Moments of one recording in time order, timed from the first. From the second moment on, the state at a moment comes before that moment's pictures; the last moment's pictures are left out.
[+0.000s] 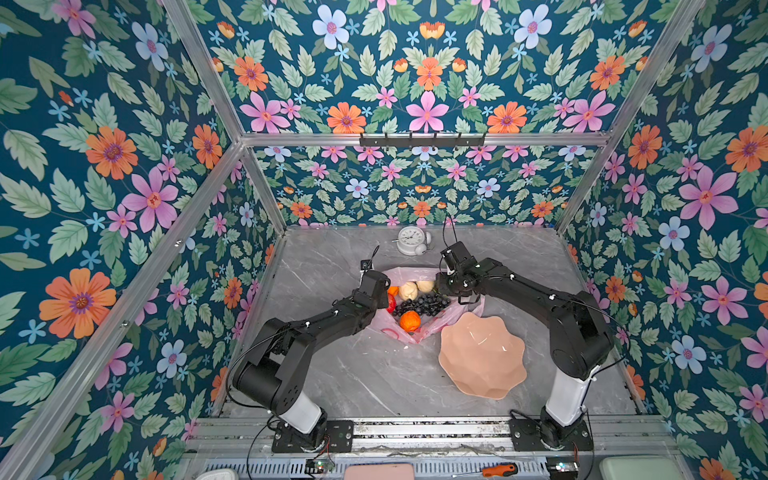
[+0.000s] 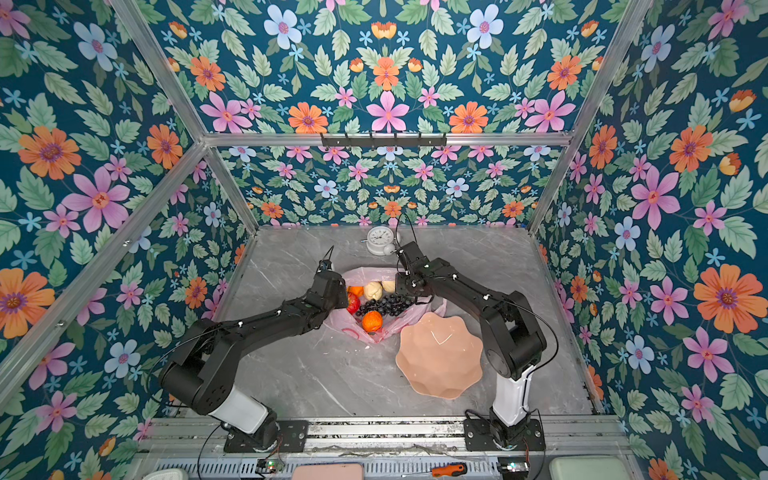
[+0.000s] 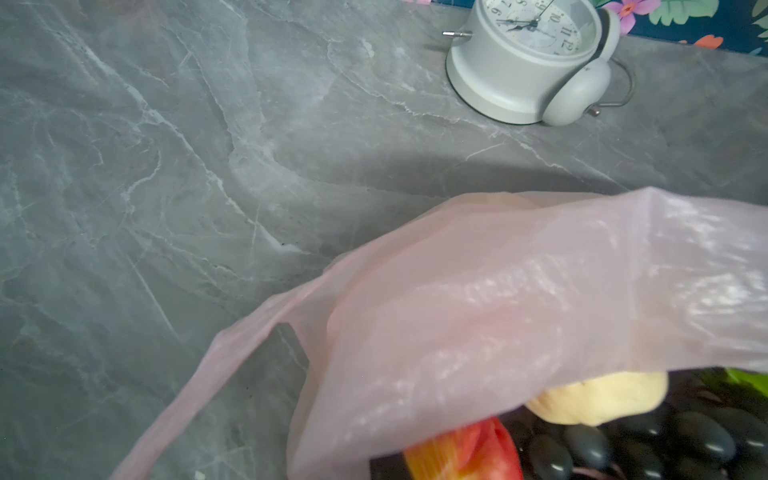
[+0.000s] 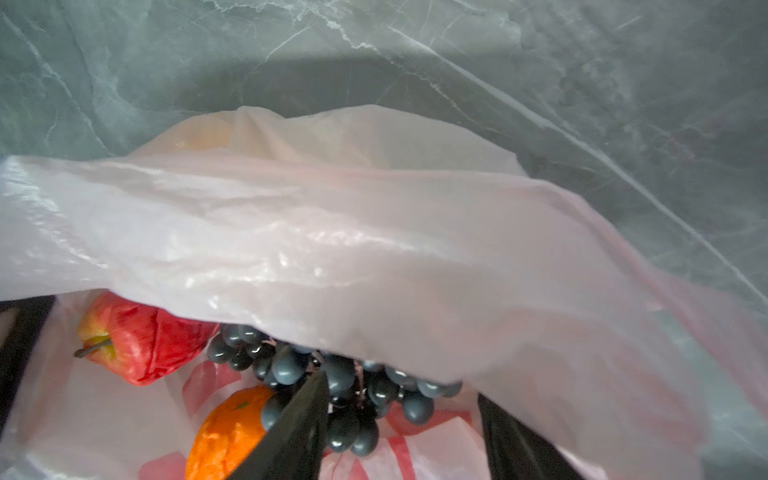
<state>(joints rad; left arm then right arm) -0.53 1.58 0.81 0.03 -0.35 -0.44 0.58 1.85 1.43 -0.61 0.01 0.55</state>
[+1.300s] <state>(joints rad) -0.52 1.53 0.75 0.07 -0.39 -0.45 0.83 2.10 1.68 -0.83 -0.07 0.71</state>
